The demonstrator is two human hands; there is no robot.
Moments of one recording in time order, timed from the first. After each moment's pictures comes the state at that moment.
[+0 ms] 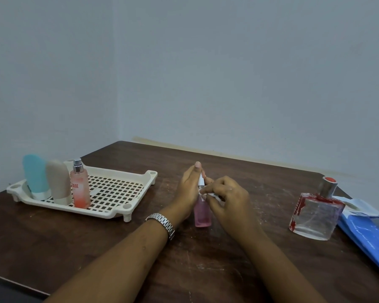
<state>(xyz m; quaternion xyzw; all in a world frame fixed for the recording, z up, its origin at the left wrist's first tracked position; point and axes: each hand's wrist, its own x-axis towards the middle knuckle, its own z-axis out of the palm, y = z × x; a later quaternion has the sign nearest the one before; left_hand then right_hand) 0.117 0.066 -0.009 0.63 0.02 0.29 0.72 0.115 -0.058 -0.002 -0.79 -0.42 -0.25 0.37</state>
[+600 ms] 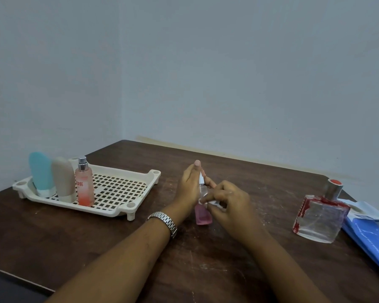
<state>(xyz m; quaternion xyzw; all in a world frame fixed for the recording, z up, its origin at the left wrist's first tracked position) 0.122 0.072 -0.013 0.60 0.01 0.31 0.73 0.115 -0.061 -0.003 -0.80 -0.46 -0.18 0.34</state>
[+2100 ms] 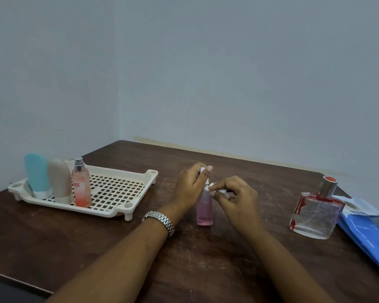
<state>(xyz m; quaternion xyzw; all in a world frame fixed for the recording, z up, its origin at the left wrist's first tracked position) 0.116 0.079 -0.014 0.78 -0.05 0.38 0.49 0.130 -0.062 -0.008 -0.74 -0.37 -0.21 0.52</state>
